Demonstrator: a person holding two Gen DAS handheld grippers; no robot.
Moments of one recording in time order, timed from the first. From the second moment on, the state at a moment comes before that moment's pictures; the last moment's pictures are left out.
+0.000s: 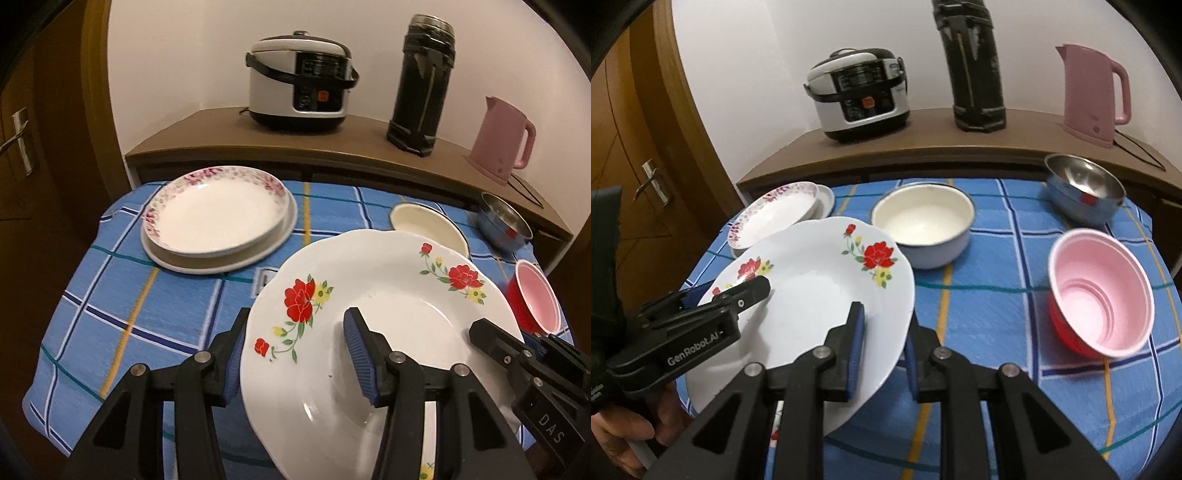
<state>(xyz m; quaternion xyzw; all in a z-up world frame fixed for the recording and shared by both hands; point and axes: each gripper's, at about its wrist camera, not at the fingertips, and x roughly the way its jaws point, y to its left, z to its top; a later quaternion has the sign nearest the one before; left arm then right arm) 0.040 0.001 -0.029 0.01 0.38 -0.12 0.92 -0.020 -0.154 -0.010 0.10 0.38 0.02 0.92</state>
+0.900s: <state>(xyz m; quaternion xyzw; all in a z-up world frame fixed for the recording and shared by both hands) 0.104 0.059 -0.009 -0.01 0.36 -0.06 0.93 0.058 -0.097 0.006 0.08 0.37 0.07 0.93</state>
